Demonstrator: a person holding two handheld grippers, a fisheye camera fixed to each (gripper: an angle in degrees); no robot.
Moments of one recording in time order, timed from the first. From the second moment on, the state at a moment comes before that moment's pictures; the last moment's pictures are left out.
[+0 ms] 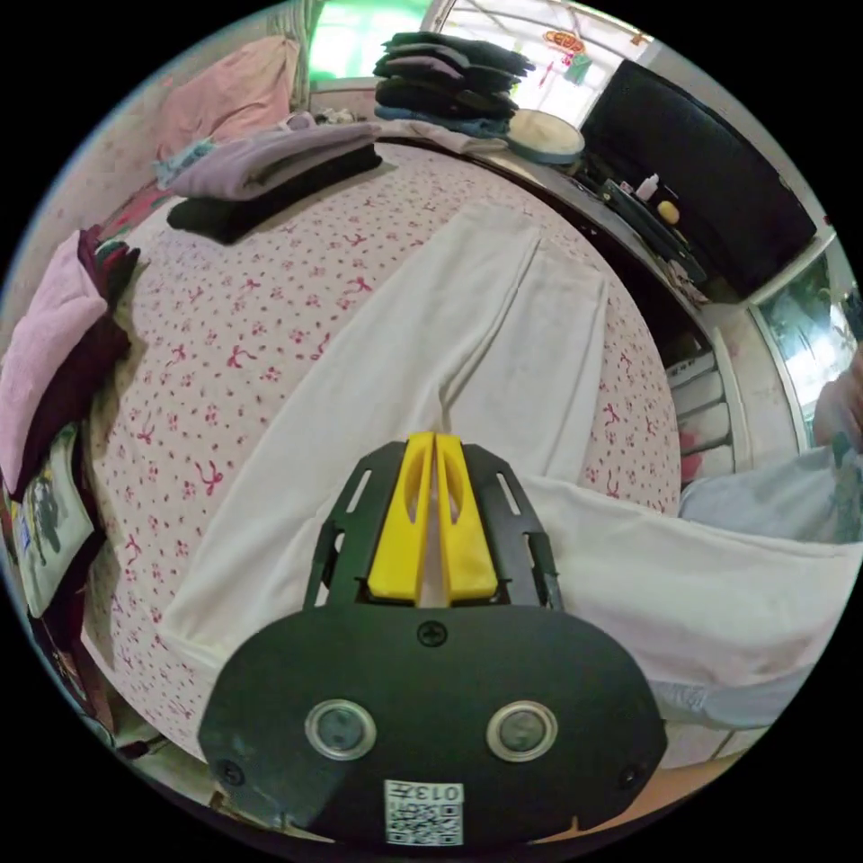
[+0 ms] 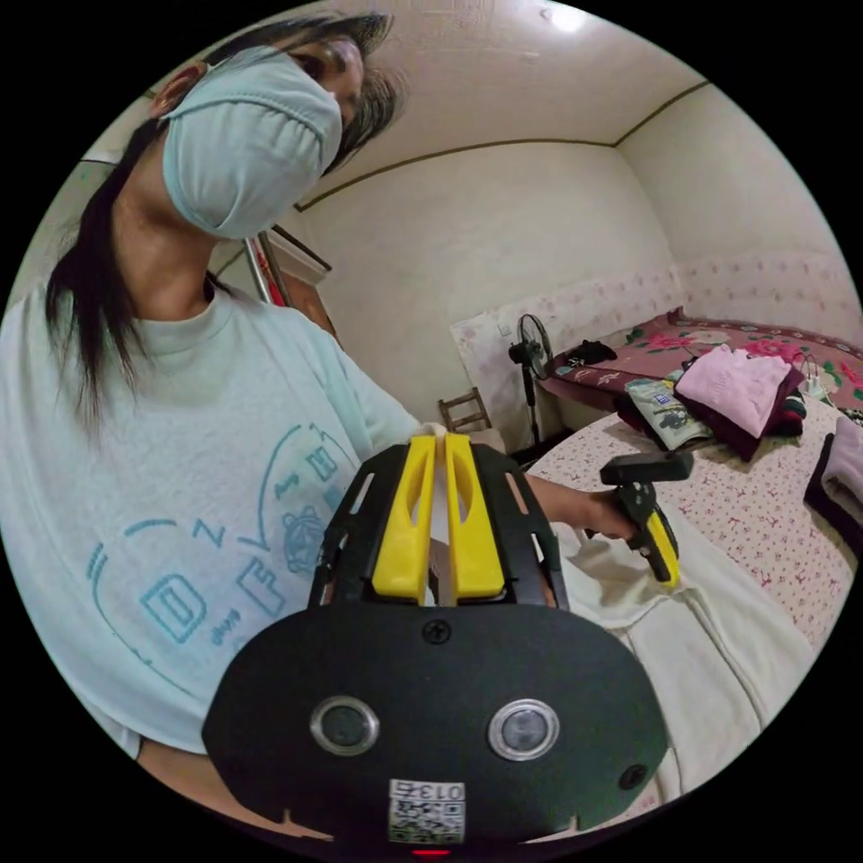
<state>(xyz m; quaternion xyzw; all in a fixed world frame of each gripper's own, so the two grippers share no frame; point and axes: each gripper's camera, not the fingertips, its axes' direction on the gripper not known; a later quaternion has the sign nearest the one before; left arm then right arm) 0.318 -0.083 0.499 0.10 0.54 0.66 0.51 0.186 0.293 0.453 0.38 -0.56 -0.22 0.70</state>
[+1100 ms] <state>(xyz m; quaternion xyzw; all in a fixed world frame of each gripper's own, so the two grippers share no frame) 0.271 -0.120 0.590 0.09 0.51 0.56 0.65 0.256 0.142 0.680 0.20 -0.29 0.12 0.93</state>
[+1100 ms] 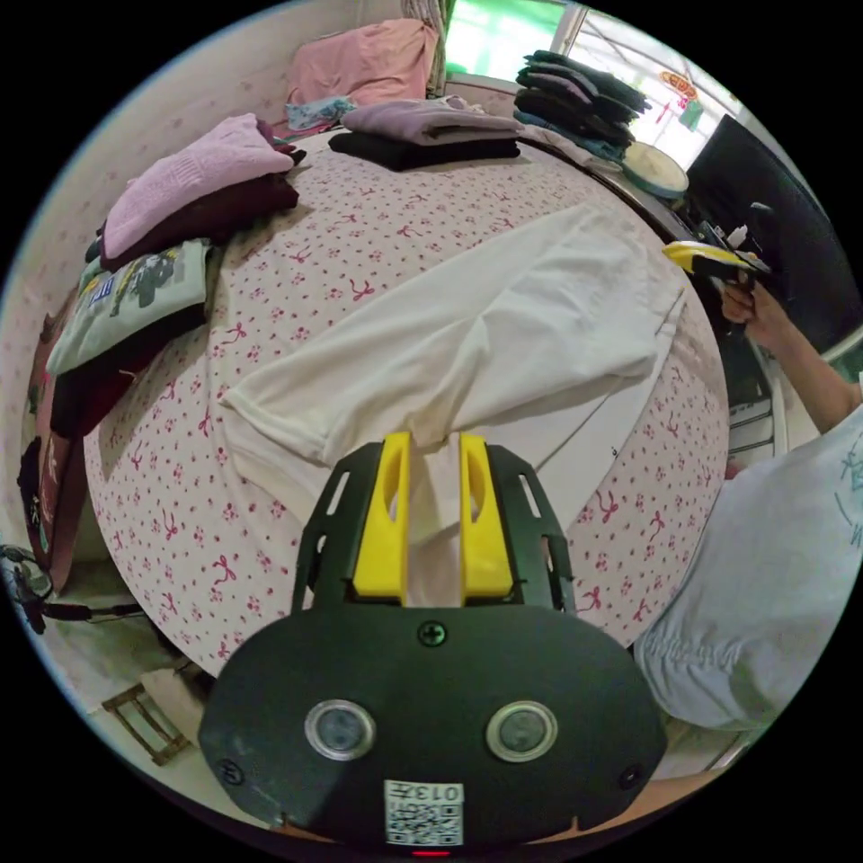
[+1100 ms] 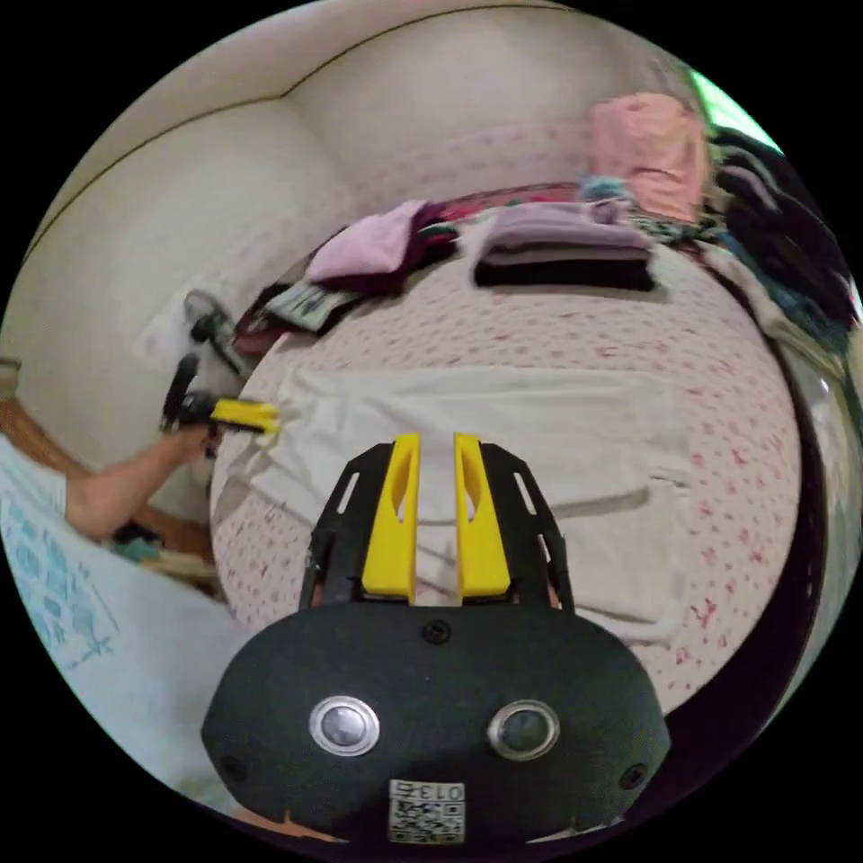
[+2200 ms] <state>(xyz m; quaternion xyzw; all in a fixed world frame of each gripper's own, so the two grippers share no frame) 0.317 -0.155 0.566 0.10 0.53 0.65 0.54 0.026 0.129 0.706 0.12 -0.17 -0.19 0.96</state>
